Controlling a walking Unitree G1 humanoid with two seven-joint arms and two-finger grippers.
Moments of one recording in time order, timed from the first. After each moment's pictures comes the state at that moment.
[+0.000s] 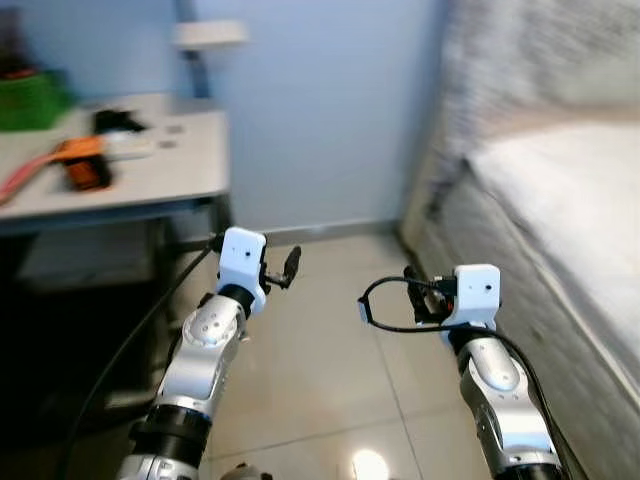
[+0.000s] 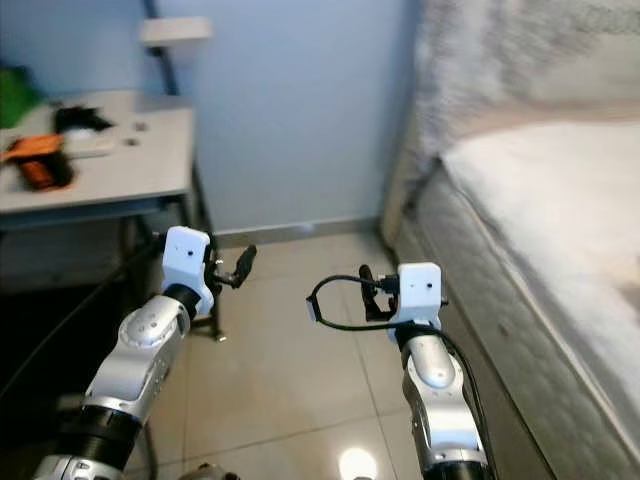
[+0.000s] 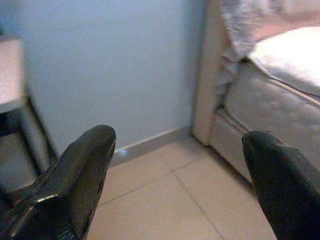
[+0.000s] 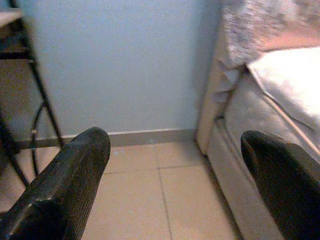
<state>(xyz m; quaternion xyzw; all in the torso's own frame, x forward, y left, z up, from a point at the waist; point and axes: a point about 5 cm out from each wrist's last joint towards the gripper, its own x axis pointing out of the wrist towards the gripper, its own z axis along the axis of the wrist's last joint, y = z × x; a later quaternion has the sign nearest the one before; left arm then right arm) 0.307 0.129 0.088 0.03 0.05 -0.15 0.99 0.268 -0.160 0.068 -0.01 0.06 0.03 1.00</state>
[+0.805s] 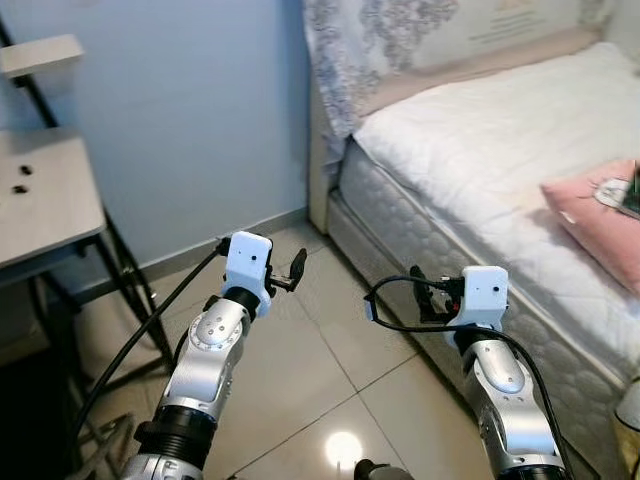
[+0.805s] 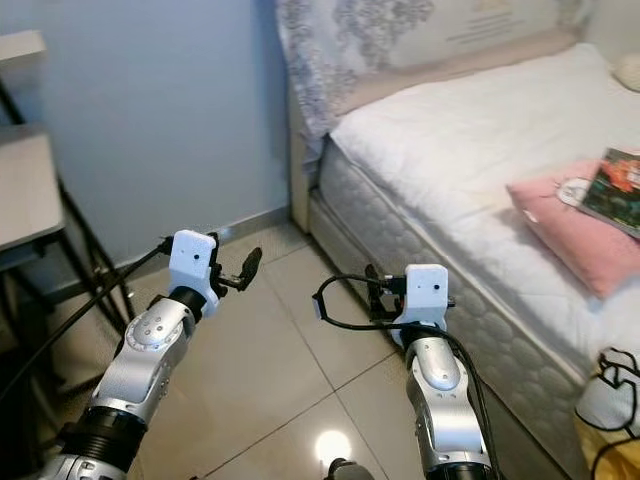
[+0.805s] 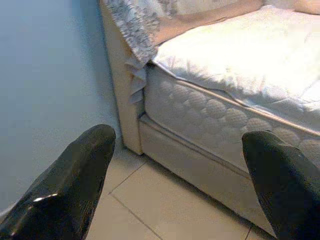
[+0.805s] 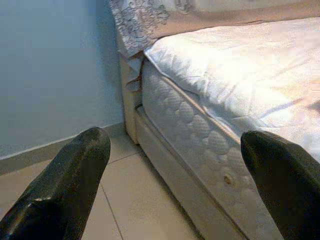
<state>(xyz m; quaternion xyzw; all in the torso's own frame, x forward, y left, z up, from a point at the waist) 0.307 0.125 0.086 0.04 0.04 -0.16 0.99 0.268 -0.165 0.069 0.00 0.06 0.02 1.00</state>
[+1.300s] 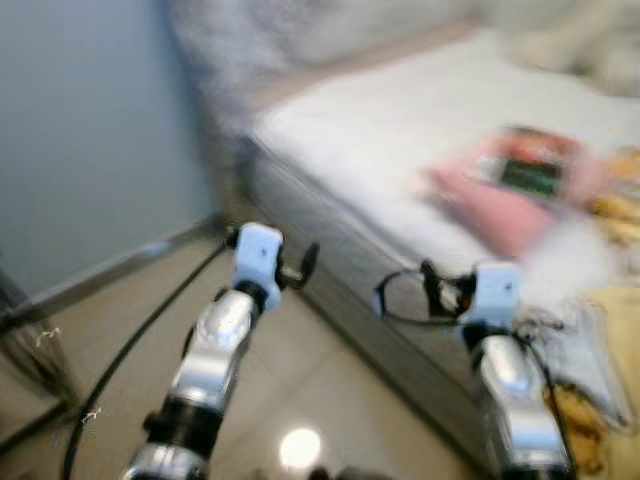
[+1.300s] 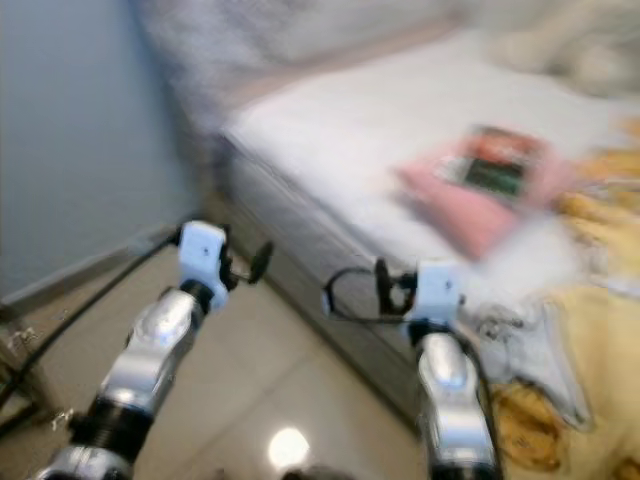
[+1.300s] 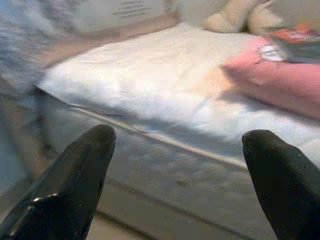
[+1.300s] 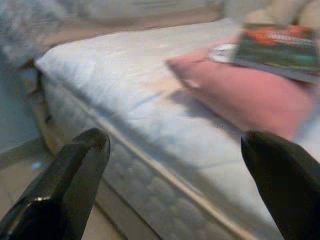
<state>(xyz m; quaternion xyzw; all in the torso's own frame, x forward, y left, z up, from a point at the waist) 0.310 0.121 0.087 0.03 0.04 -0.18 0.98 0.267 -0.170 0.071 0.01 0.04 0.00 1.00</state>
